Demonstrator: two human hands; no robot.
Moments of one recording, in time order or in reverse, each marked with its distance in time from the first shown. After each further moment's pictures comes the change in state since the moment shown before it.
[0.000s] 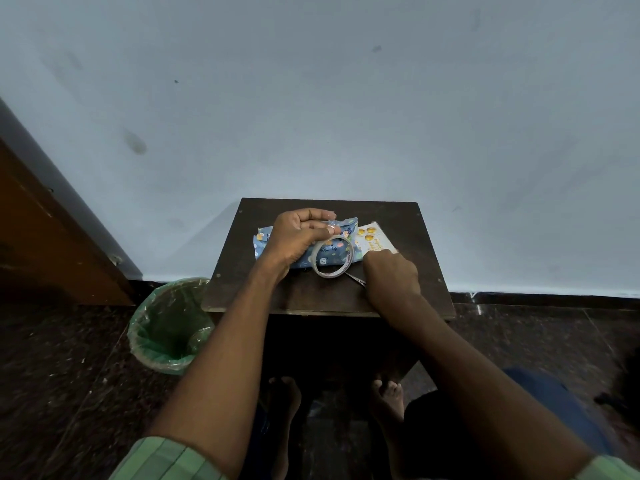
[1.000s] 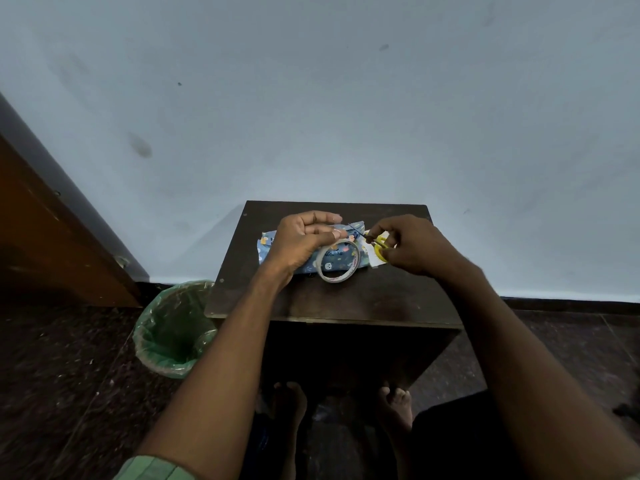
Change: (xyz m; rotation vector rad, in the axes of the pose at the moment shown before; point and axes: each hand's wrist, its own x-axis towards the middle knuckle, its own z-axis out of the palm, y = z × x) left_hand -0.002 0.003 -0.001 0.019 0.001 0.035; right_hand 0.051 0.052 -0.029 0.527 0.051 -0.190
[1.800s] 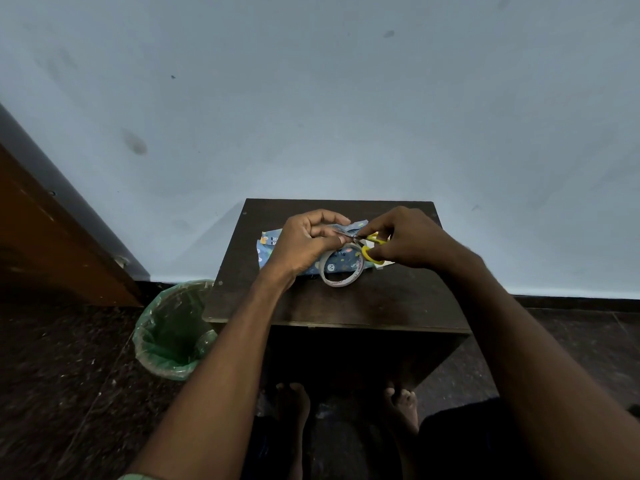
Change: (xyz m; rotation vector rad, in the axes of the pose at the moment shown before) left_hand 0.007 -0.008 0.001 0.147 -0.039 0.052; right_hand 0.019 -0.012 -0.002 0.039 -0.069 -0.073
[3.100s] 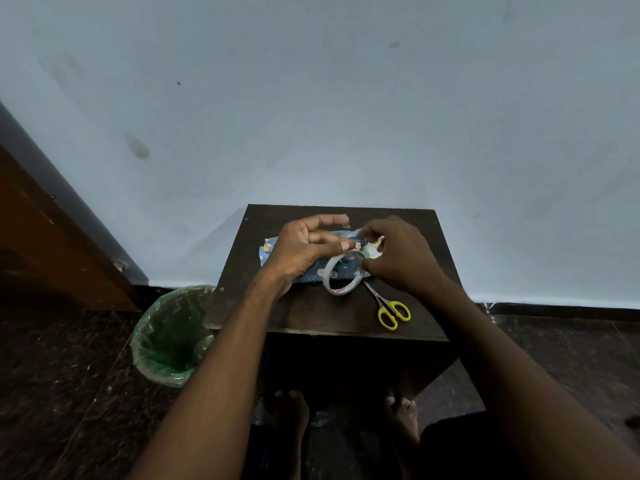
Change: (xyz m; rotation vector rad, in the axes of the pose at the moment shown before) left_hand -0.003 0.007 -0.010 -0.164 -0.080 -0.036; right_hand -0.010 -0.014 0.031 0.041 0.232 0.081
